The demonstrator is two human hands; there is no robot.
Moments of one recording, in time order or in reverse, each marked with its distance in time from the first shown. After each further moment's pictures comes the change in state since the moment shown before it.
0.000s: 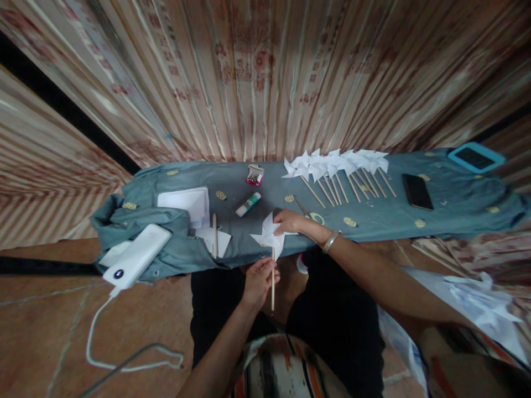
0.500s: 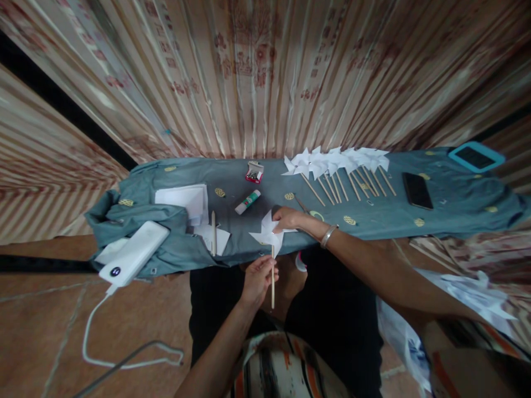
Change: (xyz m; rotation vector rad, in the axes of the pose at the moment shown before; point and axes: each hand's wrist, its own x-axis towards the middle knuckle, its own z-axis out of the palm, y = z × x) left_hand 0.001 -0.002 -0.001 0.024 -0.014 0.011; right_hand 0.004 -0.005 -0.003 -0.072 -0.045 0.044
